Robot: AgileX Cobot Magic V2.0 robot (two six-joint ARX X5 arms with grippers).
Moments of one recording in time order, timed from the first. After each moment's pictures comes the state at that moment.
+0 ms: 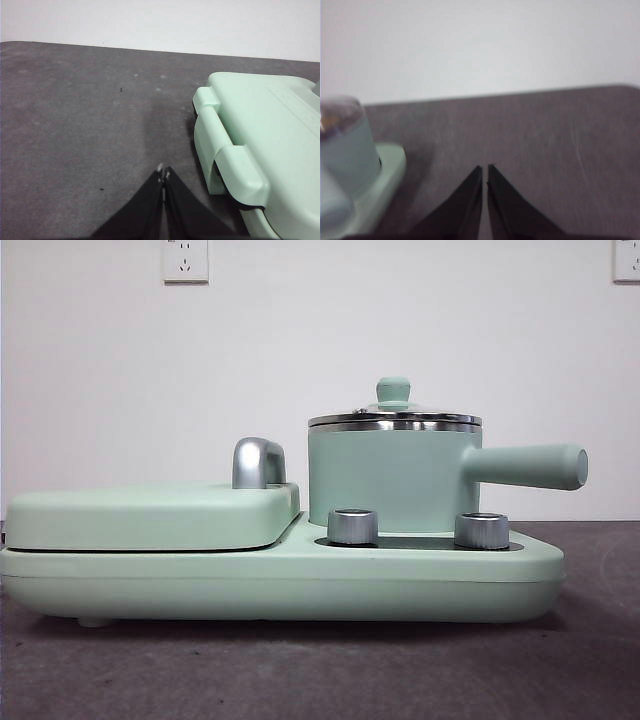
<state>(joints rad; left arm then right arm) -0.05 0.01 0.03 -0.18 0.05 -0.08 0.06 0.04 0.02 0.00 0.03 0.13</state>
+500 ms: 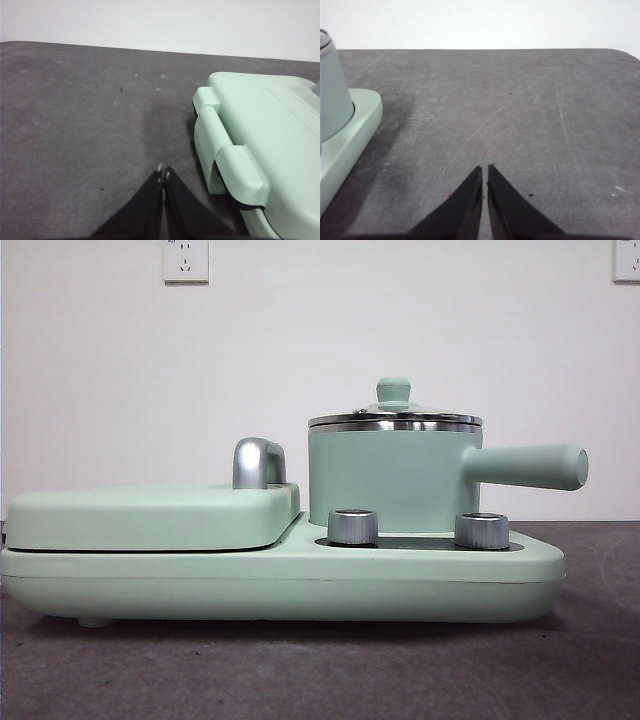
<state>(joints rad) -0.05 0.01 0.03 -0.18 0.05 -0.08 0.06 0.00 0.02 -0.17 0.06 0.06</state>
